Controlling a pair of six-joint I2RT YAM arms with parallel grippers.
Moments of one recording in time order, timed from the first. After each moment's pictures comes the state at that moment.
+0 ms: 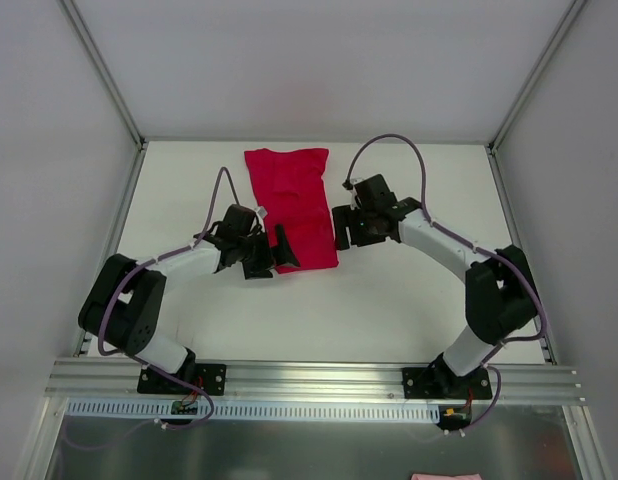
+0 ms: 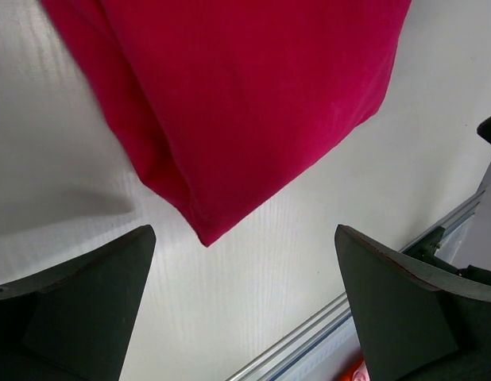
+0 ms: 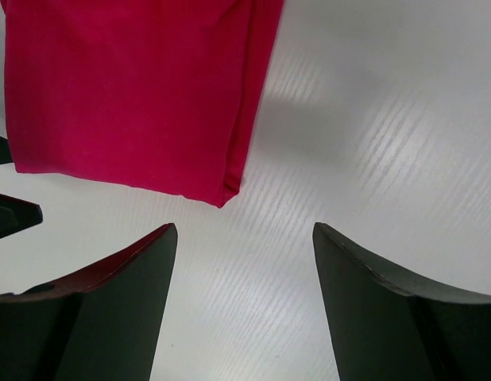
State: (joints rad) left arm -0.44 1.52 0.77 -0.19 0.39 -0.71; right arm 0.55 1.64 1.19 -0.54 -0.10 0.26
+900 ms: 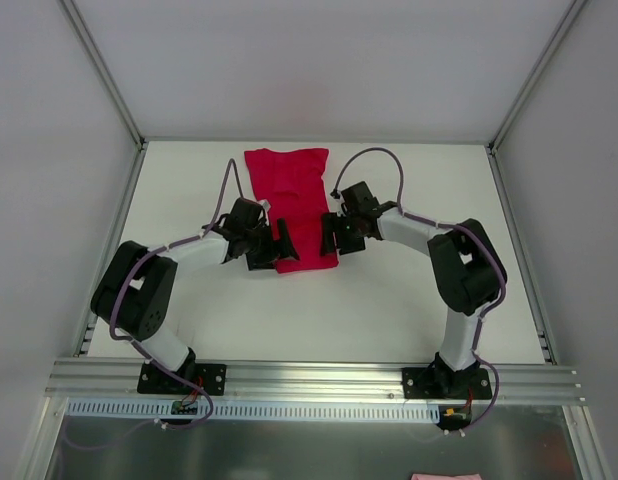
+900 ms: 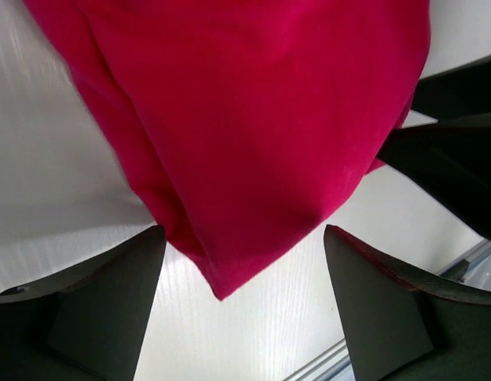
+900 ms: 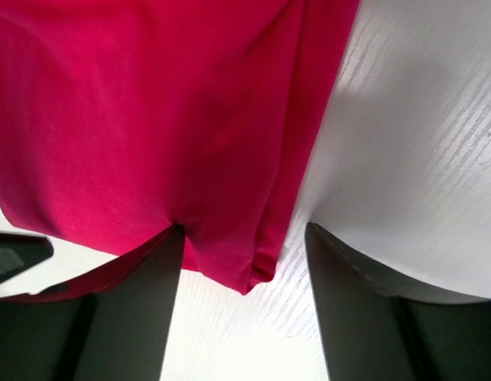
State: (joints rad) left arm -0.45 1.61 0.84 -0.18 0.31 -0.69; right arm 0.55 1.90 1.22 -0.37 -0.26 0.34
